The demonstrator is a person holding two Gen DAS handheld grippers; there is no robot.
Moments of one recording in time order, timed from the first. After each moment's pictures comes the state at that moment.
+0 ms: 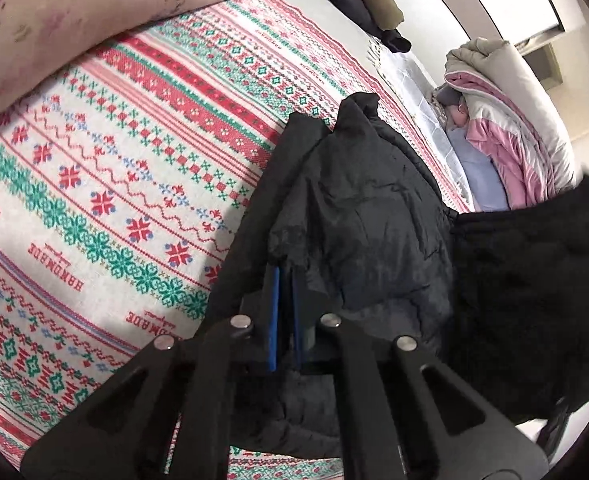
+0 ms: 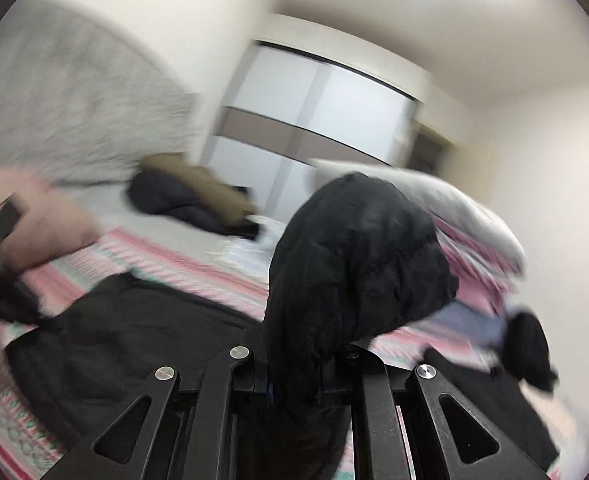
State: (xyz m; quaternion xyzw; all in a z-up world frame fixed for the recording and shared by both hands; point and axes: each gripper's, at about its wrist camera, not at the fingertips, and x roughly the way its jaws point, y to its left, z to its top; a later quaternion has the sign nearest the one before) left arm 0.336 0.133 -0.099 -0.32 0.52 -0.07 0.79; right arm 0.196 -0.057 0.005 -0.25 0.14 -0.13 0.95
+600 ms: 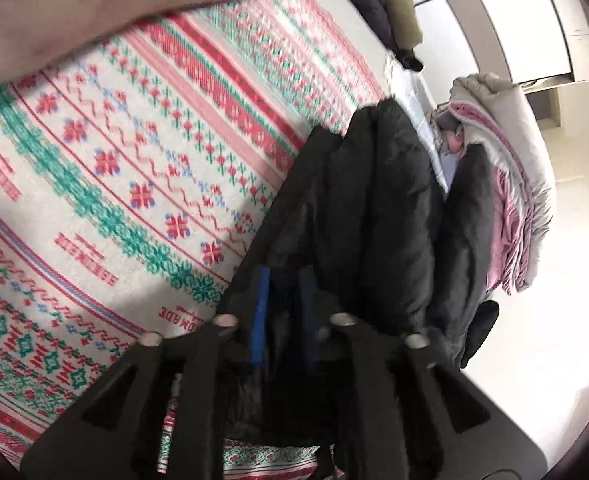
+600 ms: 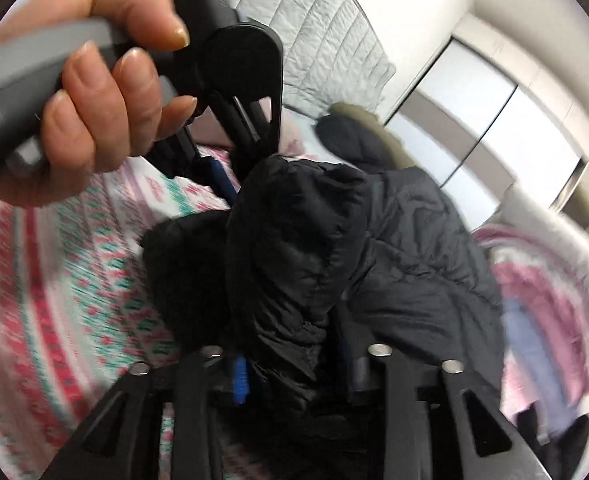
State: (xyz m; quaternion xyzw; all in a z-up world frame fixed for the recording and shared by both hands) left arm 0.334 0.186 -0.093 -0.40 0.52 -0.08 0.76; right arm 0.204 0.036 -0.116 -0.36 0.27 0.12 0.89
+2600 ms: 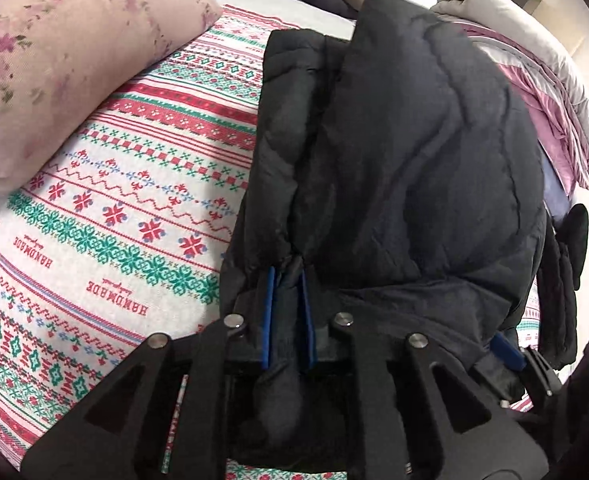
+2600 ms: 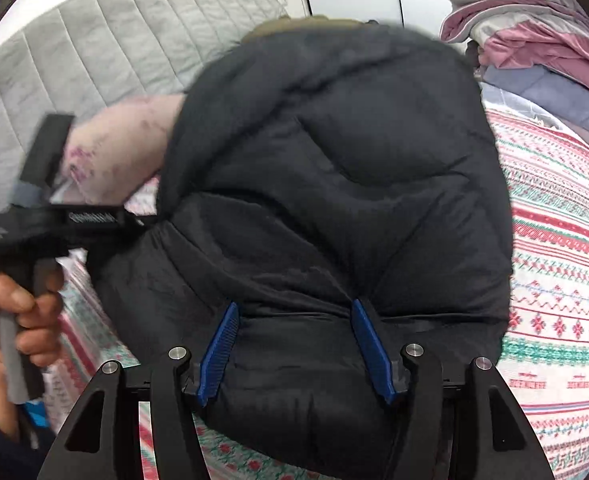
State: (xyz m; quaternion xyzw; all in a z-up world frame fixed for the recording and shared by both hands) left arm 0.328 0.140 -0.091 -0.15 0.51 -0.06 0.85; right arm 0.255 -0.098 -0.106 -0.02 0.44 0.10 0.89
